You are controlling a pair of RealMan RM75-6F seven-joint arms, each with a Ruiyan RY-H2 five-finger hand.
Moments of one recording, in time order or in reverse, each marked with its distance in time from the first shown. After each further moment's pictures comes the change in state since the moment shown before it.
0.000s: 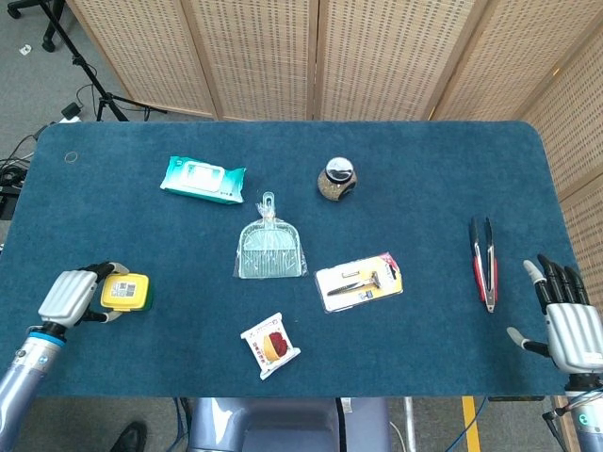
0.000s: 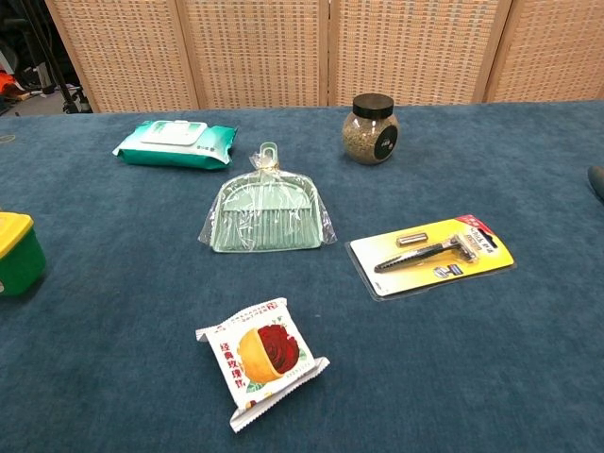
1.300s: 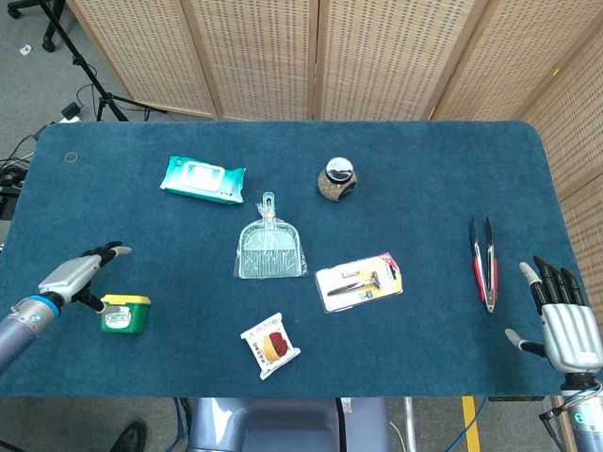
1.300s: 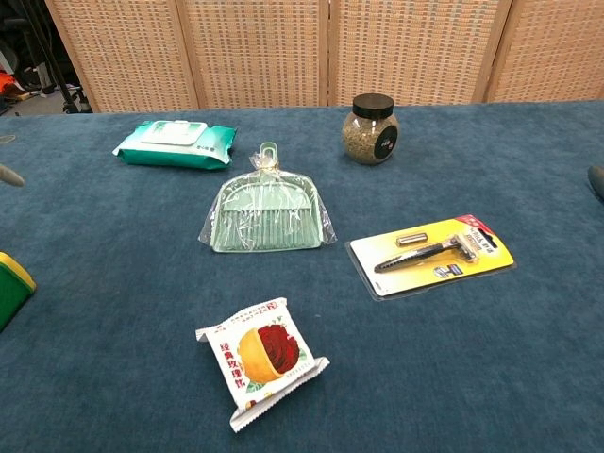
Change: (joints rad) left arm -0.270 0.261 0.022 -0.158 -0.213 -0.484 -0.175; right arm 0.006 -0.009 -0.004 -0.001 0.016 -0.021 -0.030
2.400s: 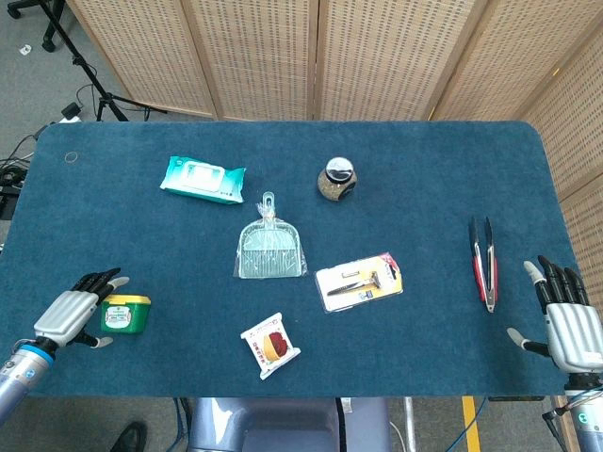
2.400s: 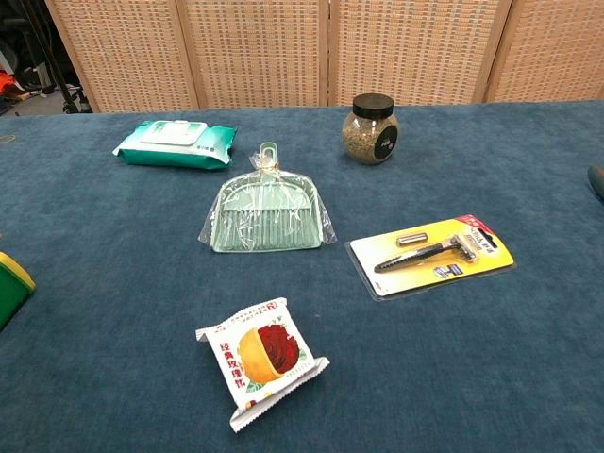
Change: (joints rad) left arm 0.235 -0.199 0.095 0.161 0.287 0.379 0.126; right arm -0.001 0.014 0.005 -0.006 0.008 -0.002 0.033
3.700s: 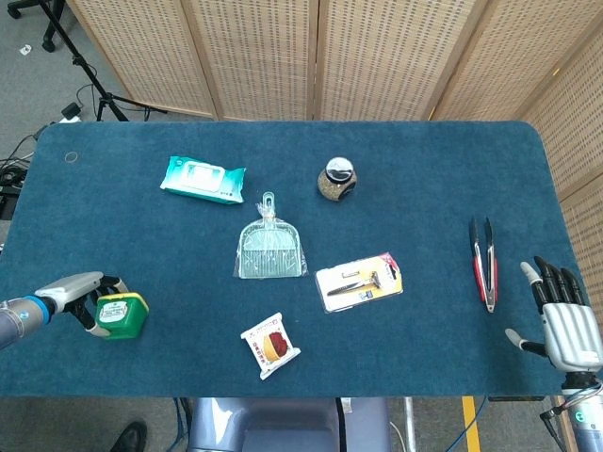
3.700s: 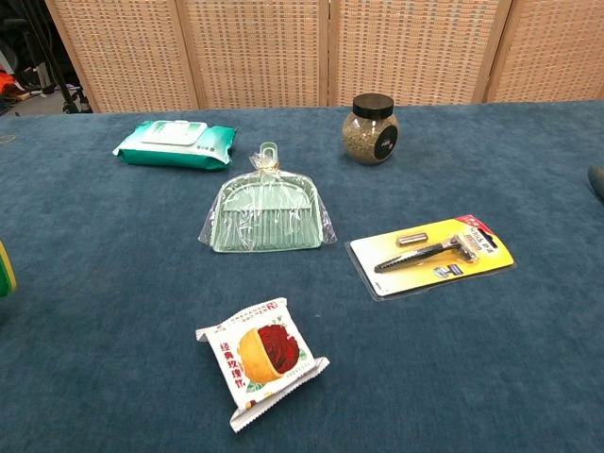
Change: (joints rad) left arm -0.524 0.324 0.167 -0.124 0.261 -0.618 -0.877; right arm 0.006 -0.011 -0.002 0.005 0.007 -0.011 -0.019
